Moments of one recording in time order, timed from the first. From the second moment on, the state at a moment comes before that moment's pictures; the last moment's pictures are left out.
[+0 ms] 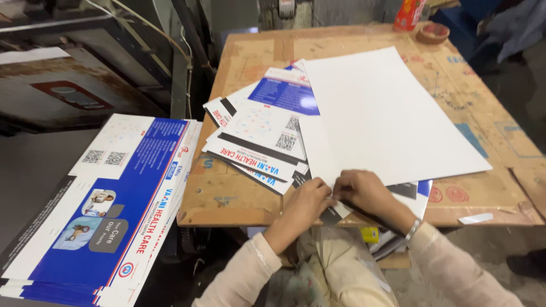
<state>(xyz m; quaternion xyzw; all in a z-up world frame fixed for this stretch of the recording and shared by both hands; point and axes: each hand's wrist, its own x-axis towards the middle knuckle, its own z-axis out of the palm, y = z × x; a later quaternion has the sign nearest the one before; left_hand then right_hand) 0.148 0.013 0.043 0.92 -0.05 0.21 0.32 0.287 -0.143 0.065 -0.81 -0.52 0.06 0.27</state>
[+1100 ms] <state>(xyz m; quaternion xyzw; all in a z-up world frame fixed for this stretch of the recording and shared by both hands) 0.151 0.059 0.050 0.87 -0.08 0.22 0.42 0.272 -0.162 0.054 -0.81 -0.36 0.16 0.44</state>
